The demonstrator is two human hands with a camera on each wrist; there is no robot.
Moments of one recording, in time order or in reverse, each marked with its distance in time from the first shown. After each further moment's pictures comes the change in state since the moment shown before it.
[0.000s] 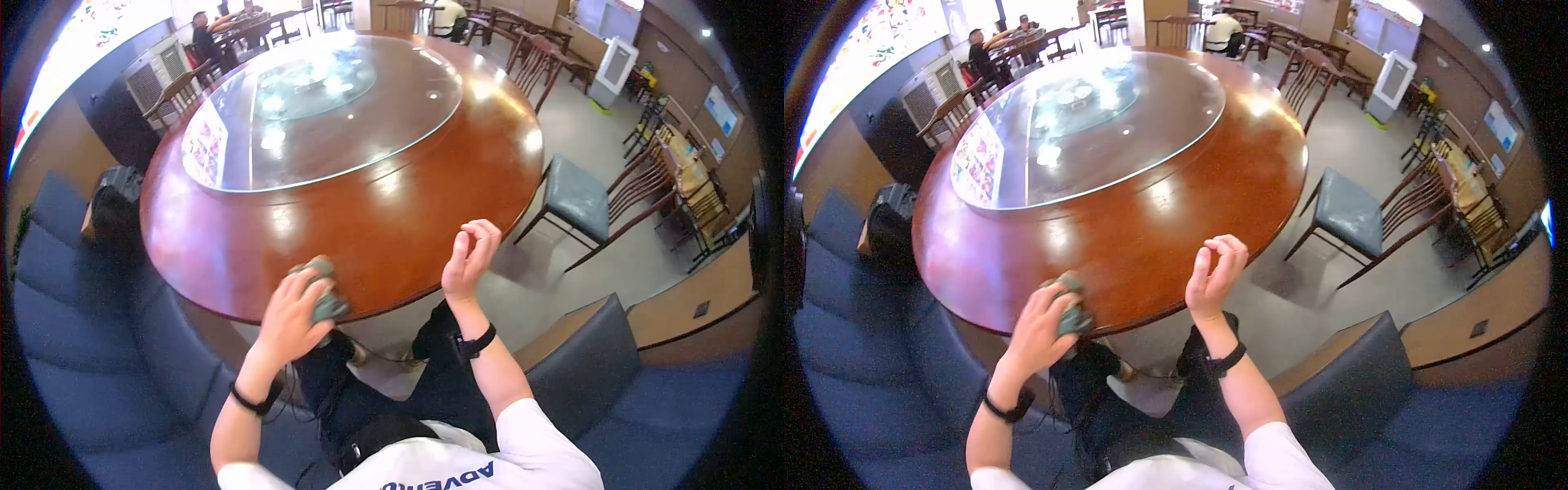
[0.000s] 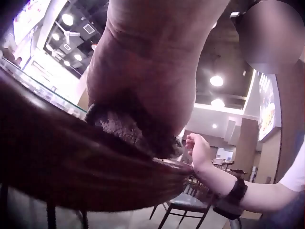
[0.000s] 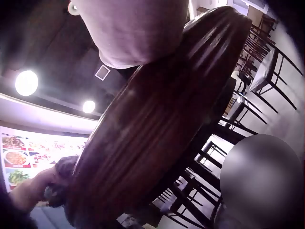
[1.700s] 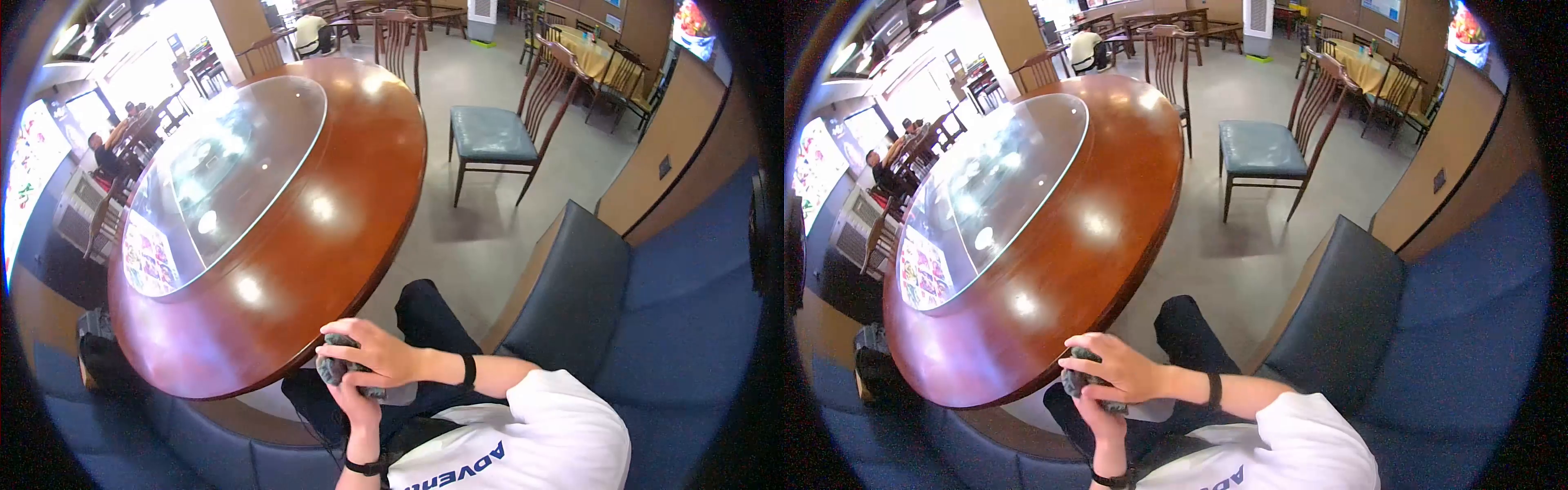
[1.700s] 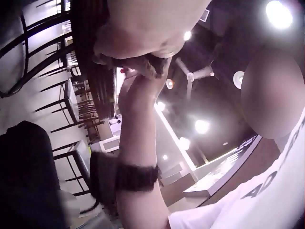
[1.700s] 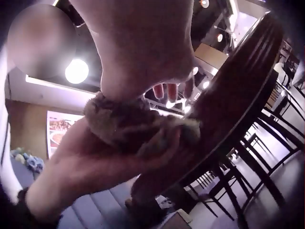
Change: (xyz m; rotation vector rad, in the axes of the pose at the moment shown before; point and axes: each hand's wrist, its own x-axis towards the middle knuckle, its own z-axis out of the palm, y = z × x) left_hand -0.053 0.114 0.156 -1.520 0.373 -0.477; right_hand -0.063 -0.089 -0.084 0.346 -0.876 -0.156
